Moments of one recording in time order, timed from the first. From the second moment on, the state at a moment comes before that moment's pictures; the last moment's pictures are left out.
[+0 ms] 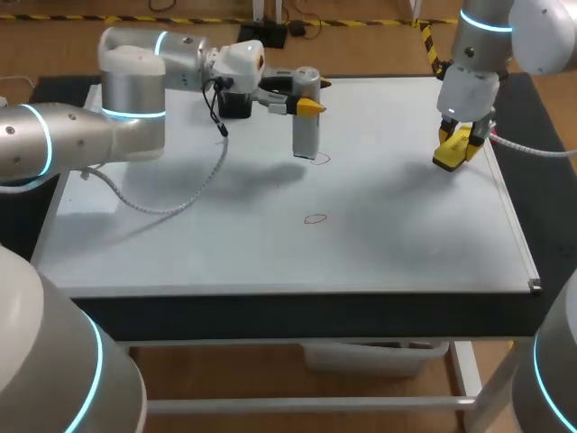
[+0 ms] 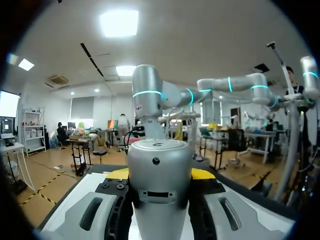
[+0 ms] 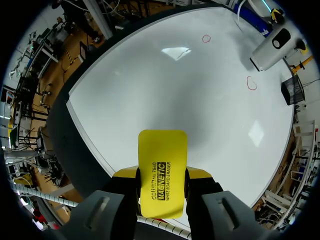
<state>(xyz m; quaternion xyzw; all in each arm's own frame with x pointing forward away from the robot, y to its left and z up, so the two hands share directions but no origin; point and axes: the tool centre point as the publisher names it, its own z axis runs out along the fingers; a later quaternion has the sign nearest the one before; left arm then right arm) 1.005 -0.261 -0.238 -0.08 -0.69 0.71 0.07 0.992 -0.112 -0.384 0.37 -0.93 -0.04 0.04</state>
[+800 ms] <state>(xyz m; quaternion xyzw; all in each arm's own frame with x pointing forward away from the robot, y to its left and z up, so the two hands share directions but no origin) 1.012 -0.287 -0.257 -0.08 -0.70 0.71 0.08 0.992 -0.112 -0.384 0.37 -0.93 -0.04 0.04</state>
